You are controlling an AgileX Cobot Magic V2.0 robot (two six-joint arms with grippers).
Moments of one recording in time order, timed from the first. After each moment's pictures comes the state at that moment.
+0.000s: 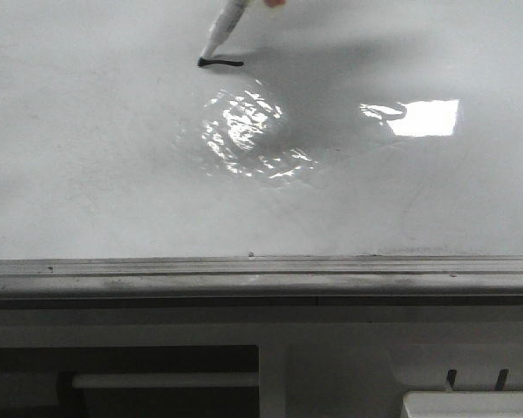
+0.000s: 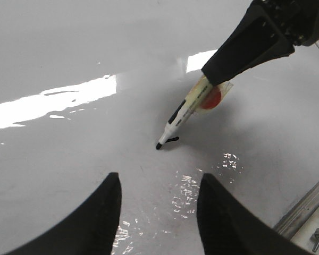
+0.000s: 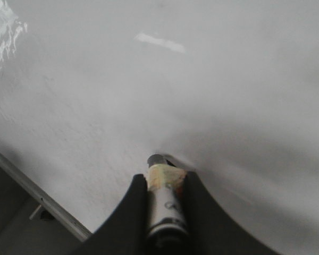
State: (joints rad) left arm -0.69 0.67 -0.29 0.09 -0.29 -0.03; right arm 0.65 1.33 -1.23 0.13 0.57 0.08
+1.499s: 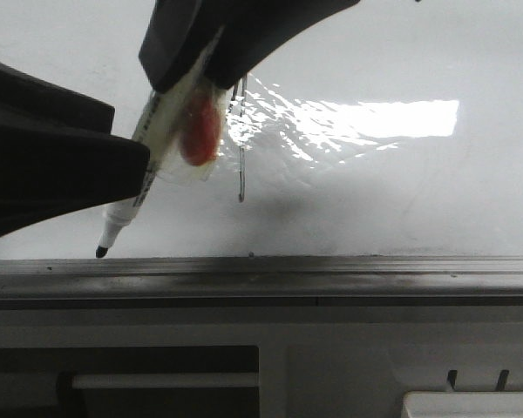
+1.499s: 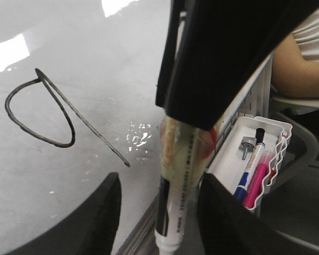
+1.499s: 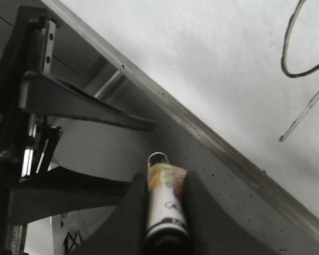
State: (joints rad) left arm -0.88 0.97 -0.29 0.25 -0.38 -0.03; right arm 0.89 1.30 -1.12 0.25 0.71 0.08
